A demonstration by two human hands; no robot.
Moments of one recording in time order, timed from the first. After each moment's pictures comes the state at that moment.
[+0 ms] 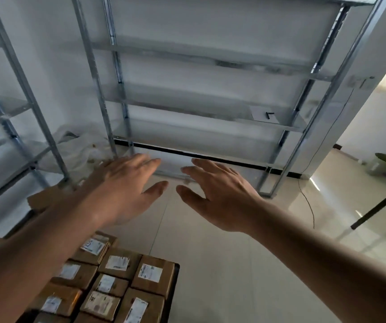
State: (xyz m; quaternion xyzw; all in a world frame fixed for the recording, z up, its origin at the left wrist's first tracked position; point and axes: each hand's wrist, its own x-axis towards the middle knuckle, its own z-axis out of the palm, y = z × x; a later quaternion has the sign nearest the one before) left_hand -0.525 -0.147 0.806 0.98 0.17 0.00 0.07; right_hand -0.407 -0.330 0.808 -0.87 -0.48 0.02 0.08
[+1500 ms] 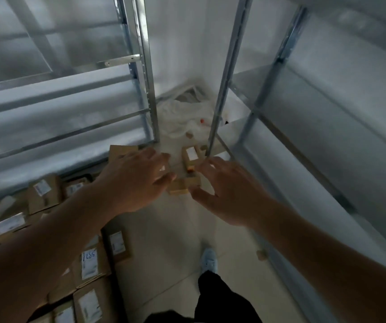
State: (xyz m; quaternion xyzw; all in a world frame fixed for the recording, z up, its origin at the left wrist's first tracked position) left_hand -0.073 0.433 0.659 0.85 0.52 -0.02 0.09; right_hand 0.150 0.388 0.669 -0.60 -0.77 0.19 0.00
